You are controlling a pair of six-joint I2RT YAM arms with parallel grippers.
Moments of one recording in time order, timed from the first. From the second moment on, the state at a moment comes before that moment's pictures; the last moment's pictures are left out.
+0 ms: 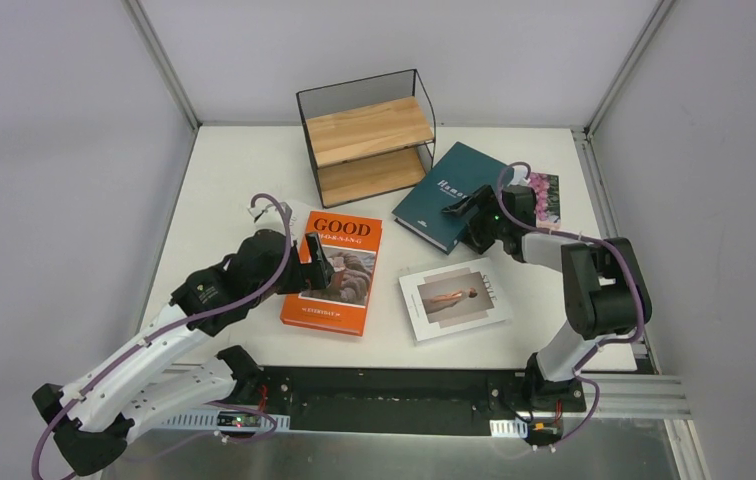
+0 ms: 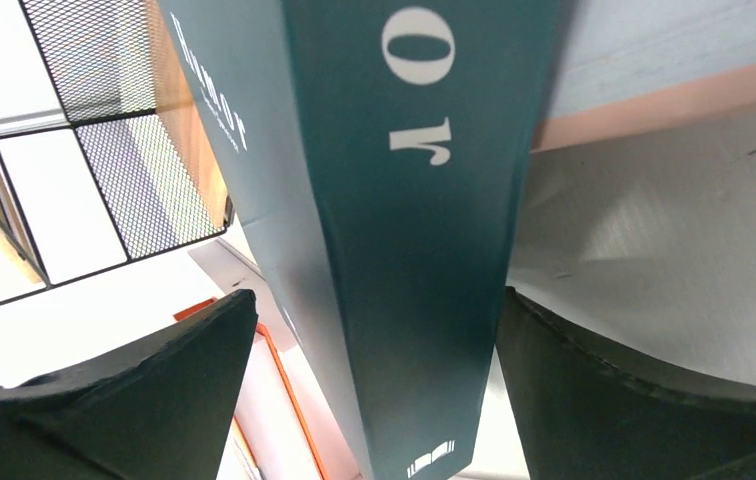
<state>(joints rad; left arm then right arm) -0.78 0.76 0.86 -0.77 -0.32 -0.70 0.18 1.67 0.78 0.21 -0.34 1.09</state>
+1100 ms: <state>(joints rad) -0.77 0.83 0.87 -0.81 -0.31 -0.72 0.07 1.22 0.54 0.18 -0.48 1.10</state>
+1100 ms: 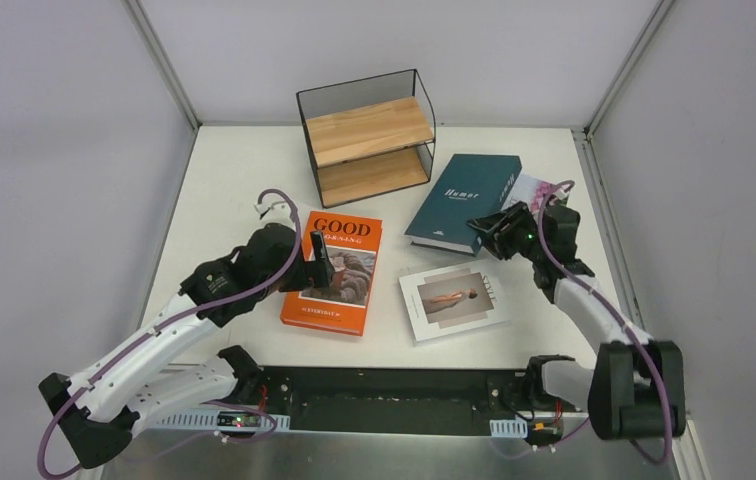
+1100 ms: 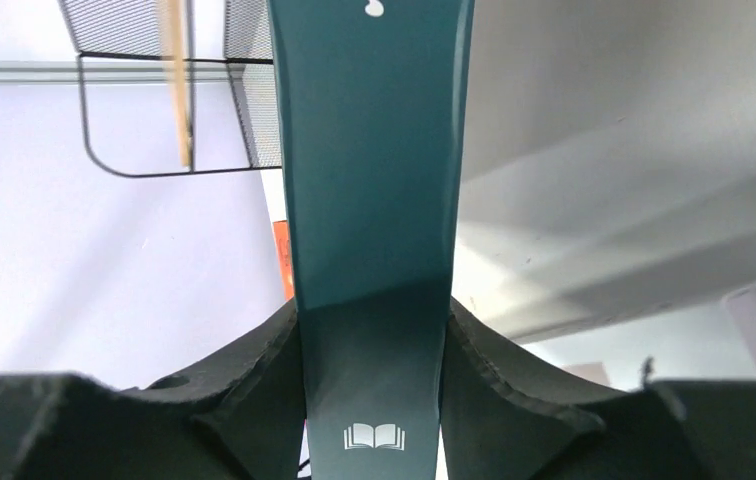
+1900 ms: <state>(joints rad) -0.74 0.81 1.06 -0.91 -0.41 -0.73 0.67 0.82 0.70 -0.11 -0.03 1.23</state>
